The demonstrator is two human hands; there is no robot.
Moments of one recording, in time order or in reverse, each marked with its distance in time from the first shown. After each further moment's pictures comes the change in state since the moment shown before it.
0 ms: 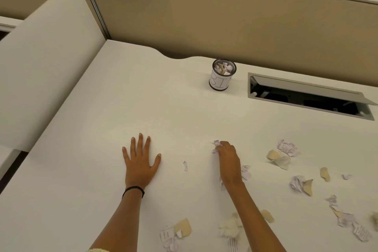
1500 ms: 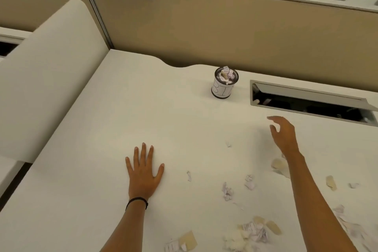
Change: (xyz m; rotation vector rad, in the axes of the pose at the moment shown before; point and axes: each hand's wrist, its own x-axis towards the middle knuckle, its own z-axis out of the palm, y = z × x) left_hand 0.002 -0.002 0.002 0.015 -0.004 0.000; right_hand 0.121 0.042 -0.134 -0.196 0.154 -0.093
